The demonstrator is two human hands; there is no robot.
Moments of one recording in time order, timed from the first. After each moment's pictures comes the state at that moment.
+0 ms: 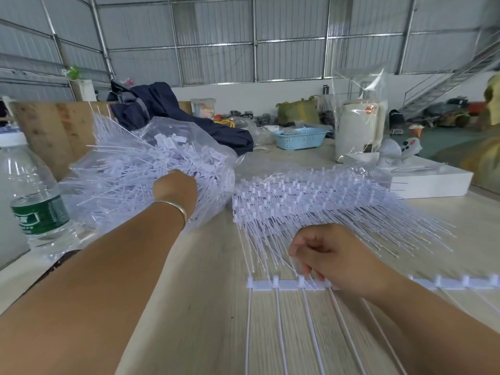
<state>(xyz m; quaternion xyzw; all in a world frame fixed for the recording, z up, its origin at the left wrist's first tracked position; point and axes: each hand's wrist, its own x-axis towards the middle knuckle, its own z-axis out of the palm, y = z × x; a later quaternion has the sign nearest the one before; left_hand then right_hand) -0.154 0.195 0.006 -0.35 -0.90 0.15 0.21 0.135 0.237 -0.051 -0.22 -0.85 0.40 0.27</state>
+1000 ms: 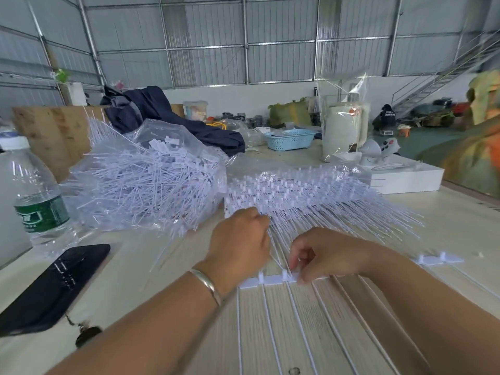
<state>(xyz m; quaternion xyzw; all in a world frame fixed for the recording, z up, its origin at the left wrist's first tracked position) -0.014 0.152 -0.050 -0.65 -0.70 -0.20 0.22 0.153 0.241 -0.034 -0.25 -0.92 0.30 0.04</state>
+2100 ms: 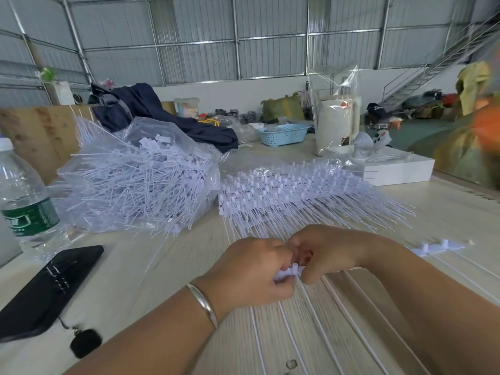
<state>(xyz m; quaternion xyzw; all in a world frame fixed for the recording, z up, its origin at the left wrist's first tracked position) 0.010 0.131 -0.061 -0.79 -0.56 -0.18 0.14 0.156 0.236 -0.028 -0.25 -0.93 0.26 -0.02</state>
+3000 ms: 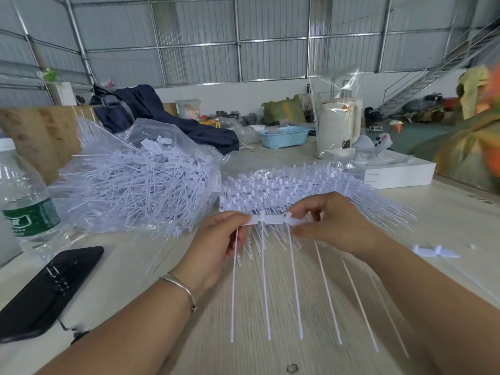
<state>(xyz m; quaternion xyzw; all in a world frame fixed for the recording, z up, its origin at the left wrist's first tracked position) -0.032 0.140 -0.053 -0.43 -0.54 -0.64 -0.33 0.159 0.247 -0.024 -0.25 -0.83 0.36 0.34</state>
